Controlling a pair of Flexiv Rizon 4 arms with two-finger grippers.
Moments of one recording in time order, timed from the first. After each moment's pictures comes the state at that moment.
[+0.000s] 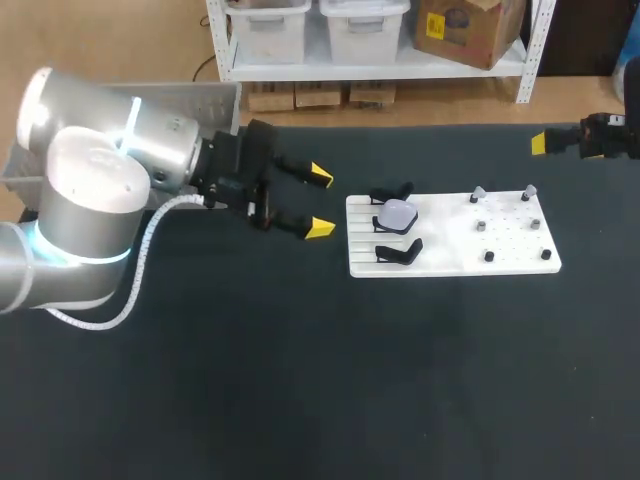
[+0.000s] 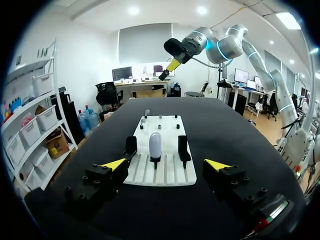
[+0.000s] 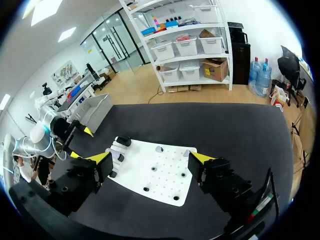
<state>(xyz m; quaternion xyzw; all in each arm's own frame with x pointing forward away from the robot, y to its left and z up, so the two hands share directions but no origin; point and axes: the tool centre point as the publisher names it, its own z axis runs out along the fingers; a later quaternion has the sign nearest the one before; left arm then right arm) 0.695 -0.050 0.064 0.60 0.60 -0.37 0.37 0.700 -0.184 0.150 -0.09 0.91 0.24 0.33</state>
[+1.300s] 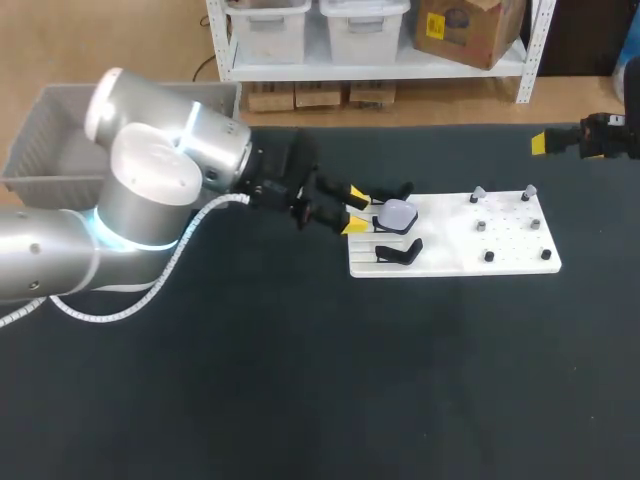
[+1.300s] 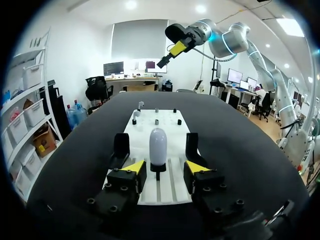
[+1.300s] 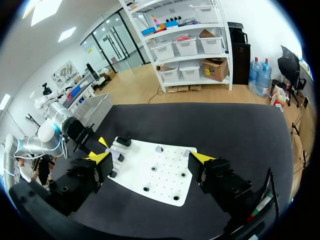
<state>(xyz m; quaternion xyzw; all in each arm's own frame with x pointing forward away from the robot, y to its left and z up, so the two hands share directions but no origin) 0.711 -0.100 0.026 0.62 0.59 -0.40 0.33 0.700 -0.184 0.150 -0.09 0.91 0.24 0.33</state>
